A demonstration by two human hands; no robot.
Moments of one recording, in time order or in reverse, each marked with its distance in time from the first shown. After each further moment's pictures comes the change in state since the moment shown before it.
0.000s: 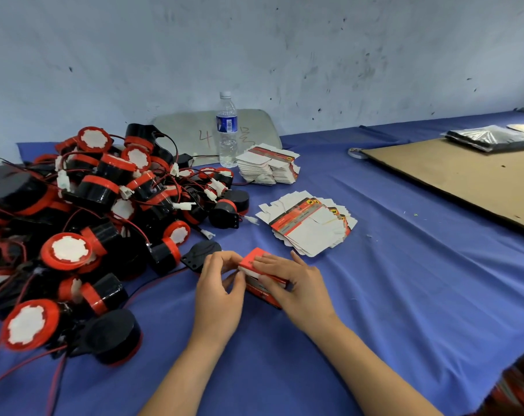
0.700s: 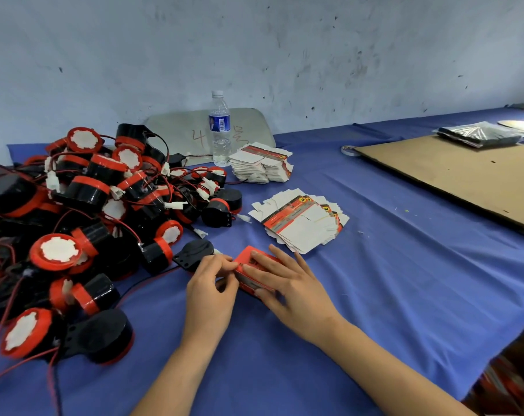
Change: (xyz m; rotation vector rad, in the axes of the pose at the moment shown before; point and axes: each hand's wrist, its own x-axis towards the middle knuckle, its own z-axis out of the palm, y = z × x) left_hand 0.000 -0.007 0.000 0.124 -0.006 0.050; right_hand -0.009 0.007 -0.016 -0.447 -0.318 -0.122
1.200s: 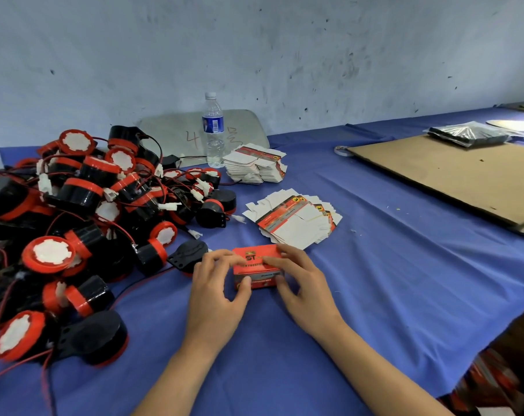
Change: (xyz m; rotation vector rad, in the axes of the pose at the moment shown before) left_hand -0.008 0.010 0.003 0.159 -0.050 0.191; right_hand -0.010 0.010 0.002 0.399 0.362 0.152
